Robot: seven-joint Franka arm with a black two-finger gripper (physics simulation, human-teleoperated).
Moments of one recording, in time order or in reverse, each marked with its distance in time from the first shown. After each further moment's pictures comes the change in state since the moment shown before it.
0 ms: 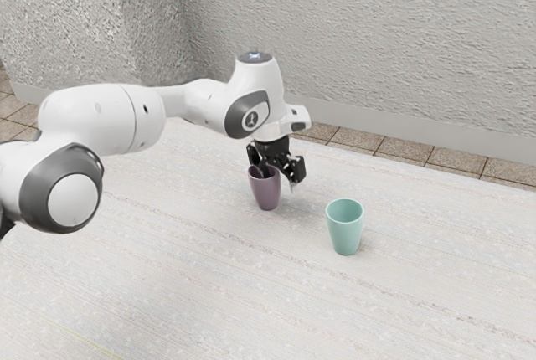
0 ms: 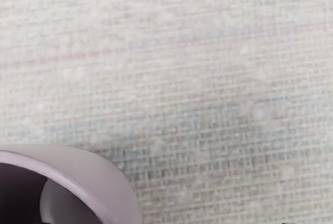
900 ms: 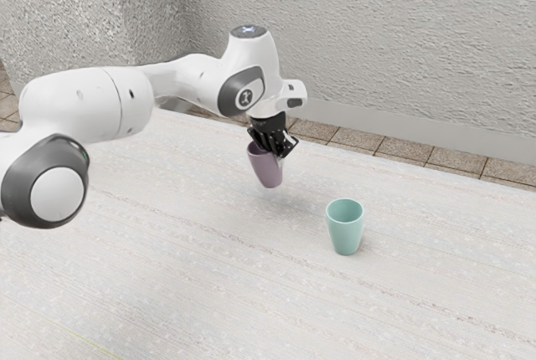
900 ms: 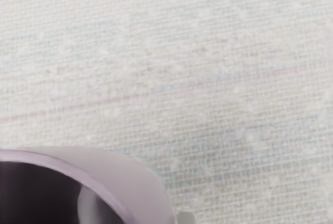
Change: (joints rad) arm -0.005 -0.106 0.001 -0.007 0.030 -0.021 0.022
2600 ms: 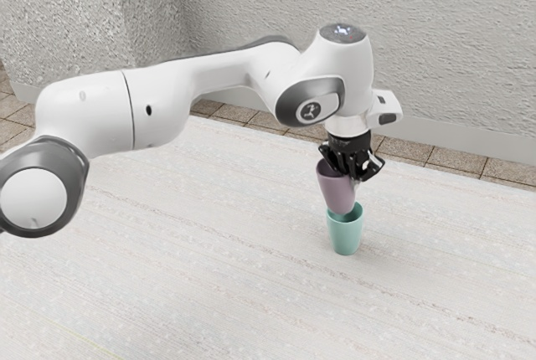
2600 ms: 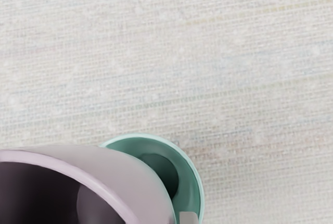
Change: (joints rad) arm -0.030 0.047 -0.449 0.058 0.375 -0.168 -0.469
